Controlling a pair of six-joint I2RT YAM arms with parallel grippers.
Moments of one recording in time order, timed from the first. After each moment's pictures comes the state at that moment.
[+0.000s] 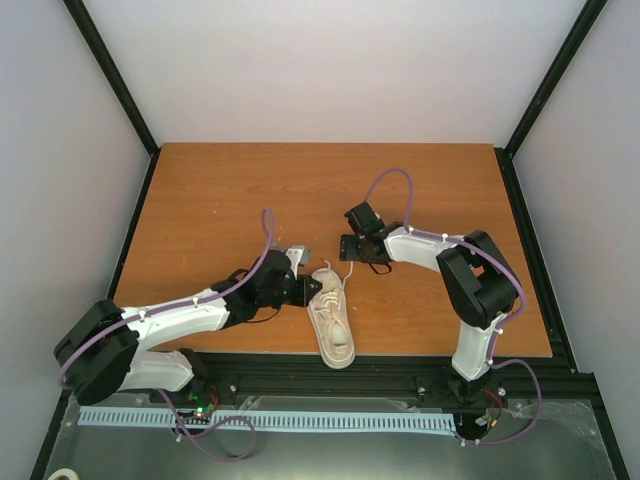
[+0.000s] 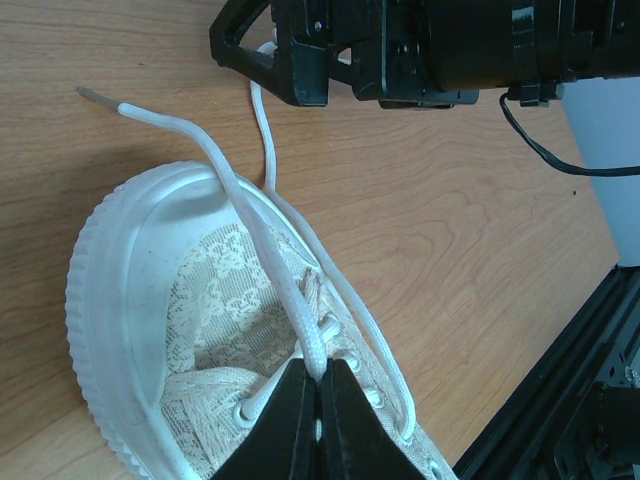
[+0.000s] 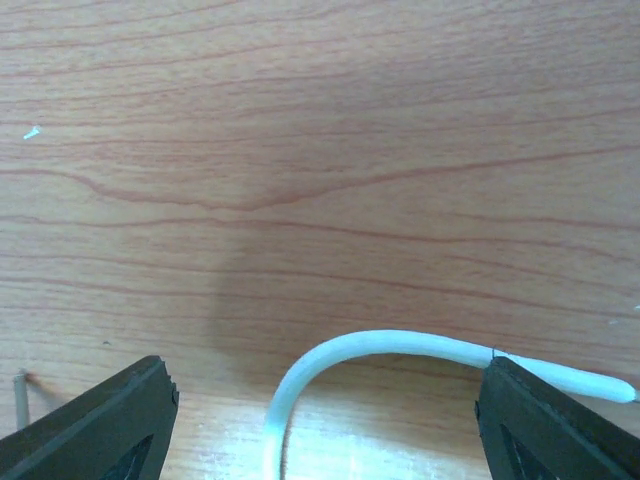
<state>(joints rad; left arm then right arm) -0.84 1.25 0.56 0.05 0.16 -0.72 0.60 1.85 1.10 -0.35 0.10 0.59</state>
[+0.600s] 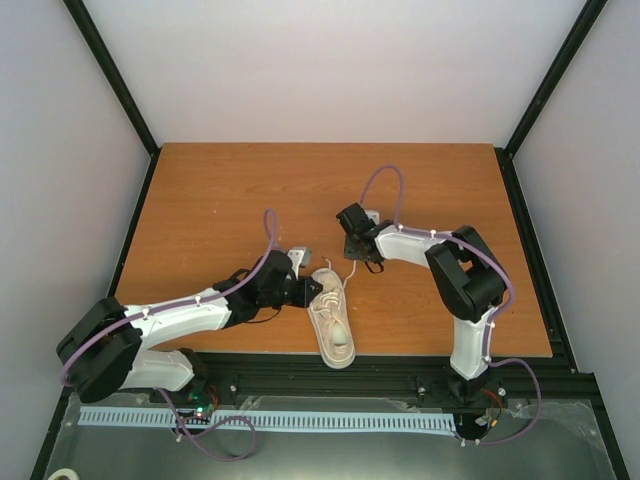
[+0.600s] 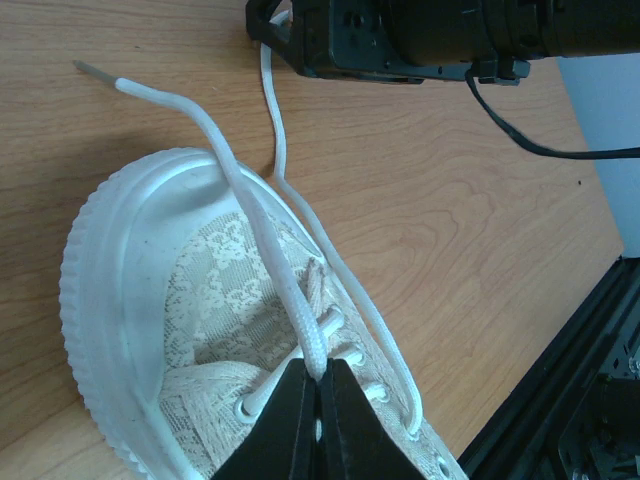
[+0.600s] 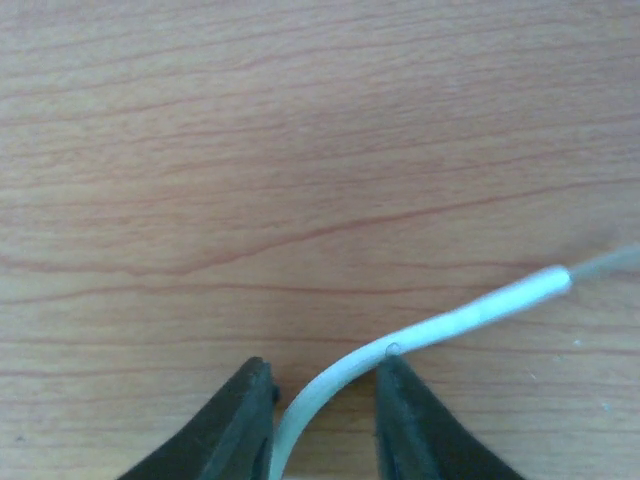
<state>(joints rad) -0.84 1.27 0.56 0.05 0.17 -0.72 0.63 1.93 1.17 -0.39 0.25 0.62</state>
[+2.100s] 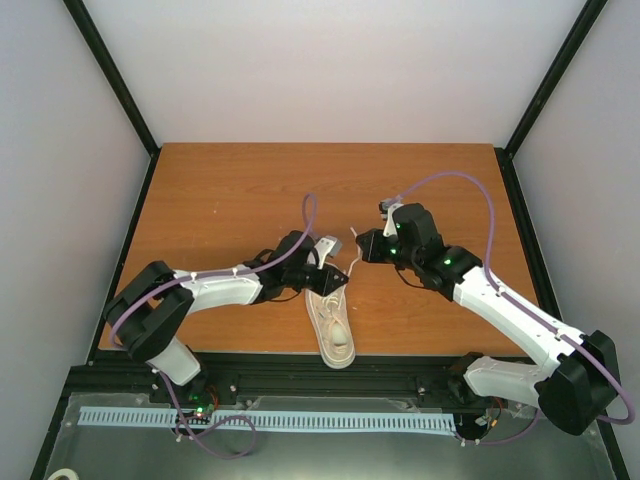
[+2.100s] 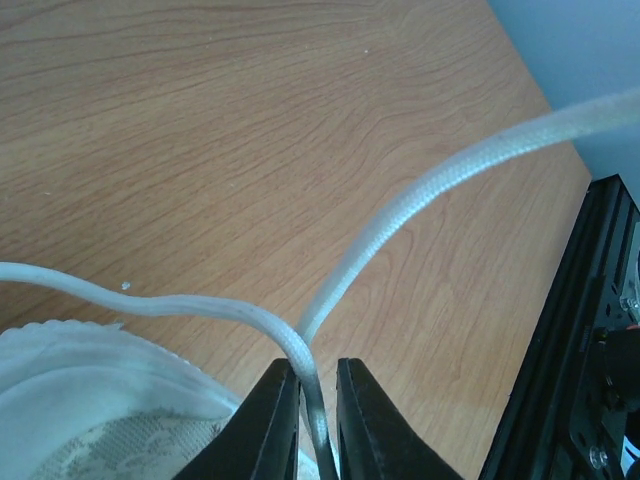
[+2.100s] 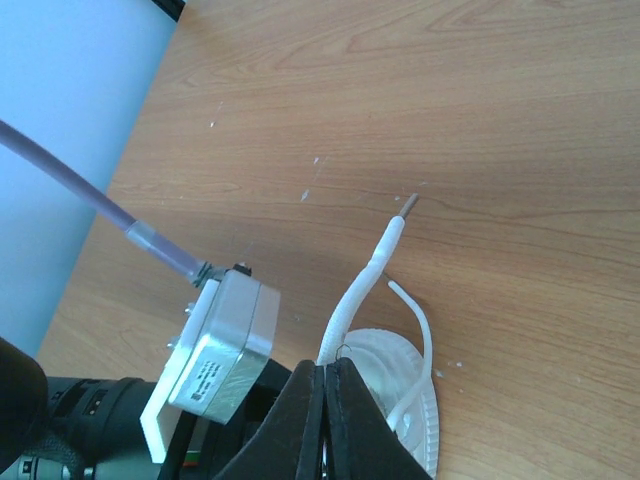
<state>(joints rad) -0.80 1.57 0.75 0.16 0.39 -0.48 0.63 1.14 0.89 -0.34 -0.15 0.61</state>
